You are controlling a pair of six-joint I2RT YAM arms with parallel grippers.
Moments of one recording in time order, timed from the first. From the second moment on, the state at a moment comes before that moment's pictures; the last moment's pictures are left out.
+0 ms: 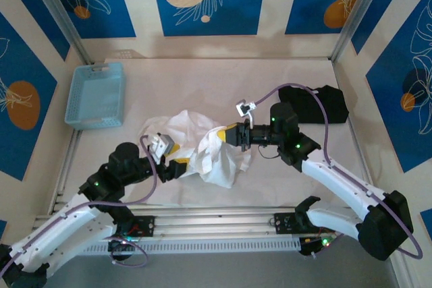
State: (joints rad) left arm -0.74 0.56 0.52 -0.29 0.27 -0.12; right arm 0.58 1.06 0.73 0.07 -0.80 0.53
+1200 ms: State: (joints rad) left arm -0.78 0.81 0.58 -0.01 0.32 -0.12; right arm 0.56 1.13 0.82 -0.30 -0.53 0.47
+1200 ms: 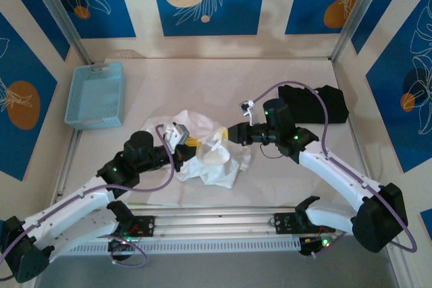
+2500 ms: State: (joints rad) left arm -0.78 0.92 0.58 0.06 0.37 -0.18; right arm 0.64 1.11 0.74 -0.34 -0.58 0.76
